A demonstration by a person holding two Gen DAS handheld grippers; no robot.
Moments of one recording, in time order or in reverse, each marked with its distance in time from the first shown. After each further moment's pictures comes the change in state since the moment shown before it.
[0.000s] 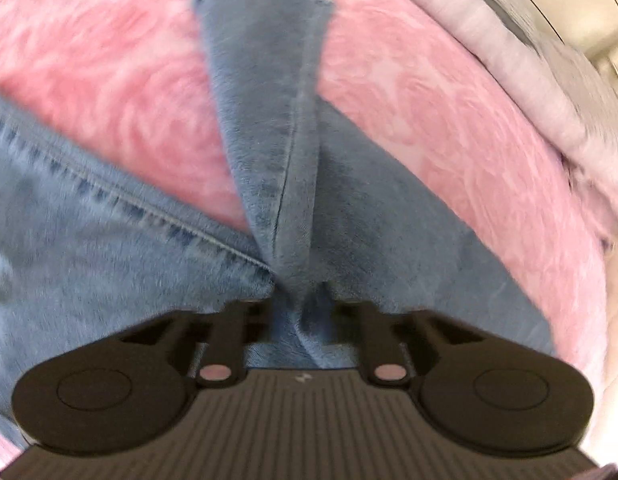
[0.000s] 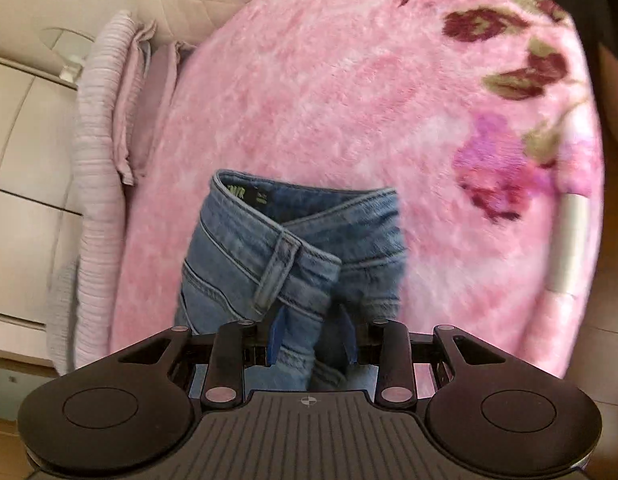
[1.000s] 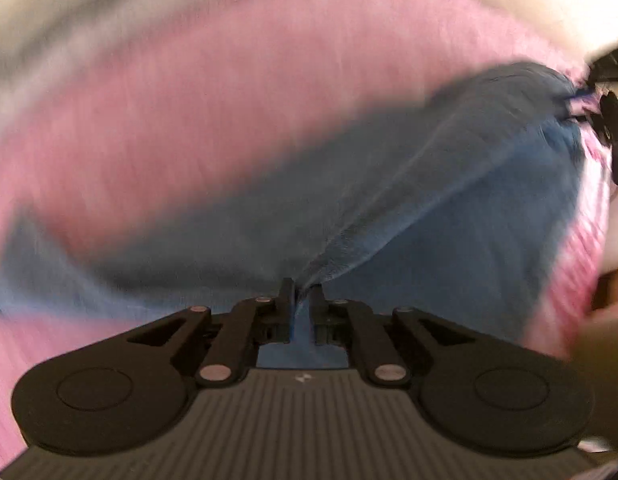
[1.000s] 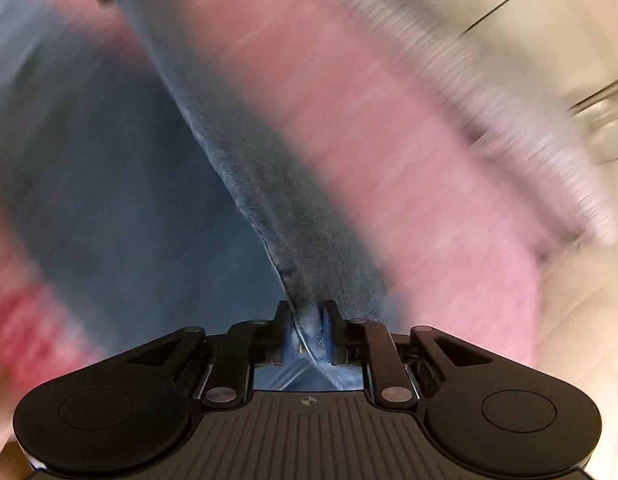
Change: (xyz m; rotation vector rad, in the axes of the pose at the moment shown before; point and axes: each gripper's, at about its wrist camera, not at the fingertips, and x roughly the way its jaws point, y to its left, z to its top) left arm -0.026 -0.125 -0.043 1.180 0.207 -0.105; right arm -0.011 0.141 -0.173 -2.127 0.290 -0.297
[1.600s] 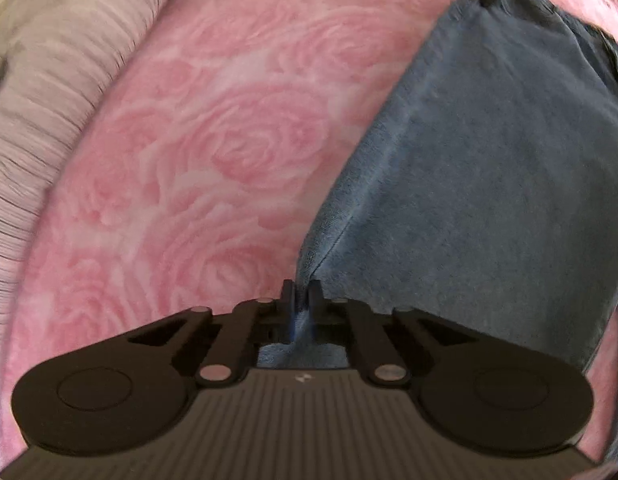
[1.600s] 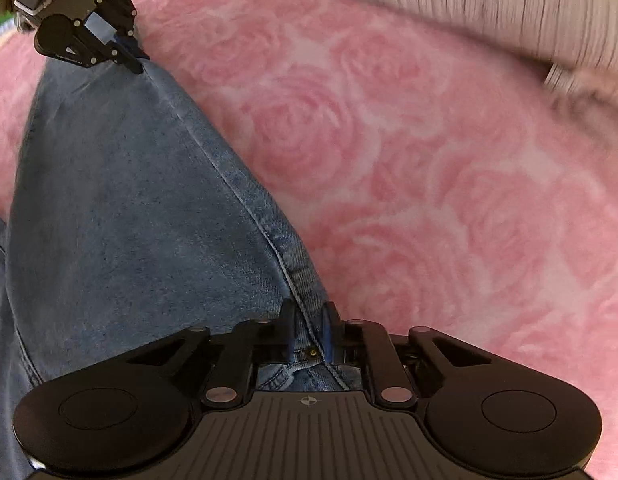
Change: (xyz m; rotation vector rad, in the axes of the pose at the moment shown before) left arm 0.174 0.133 0.256 0.537 -0.020 0.022; right arm 0.229 -0.271 0.093 0.175 -0.105 0.388
